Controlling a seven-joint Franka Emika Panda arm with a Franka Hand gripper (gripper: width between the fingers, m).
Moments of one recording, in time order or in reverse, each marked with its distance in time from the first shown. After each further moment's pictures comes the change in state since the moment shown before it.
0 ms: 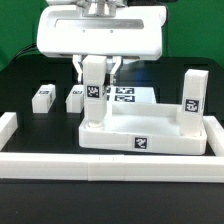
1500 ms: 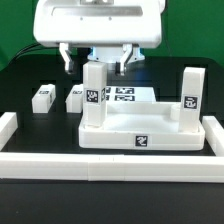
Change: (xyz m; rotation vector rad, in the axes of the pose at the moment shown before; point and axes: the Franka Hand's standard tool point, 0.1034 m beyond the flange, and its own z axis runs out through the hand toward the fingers) arm 0.023 0.000 -0.027 0.029 -0.013 -0.005
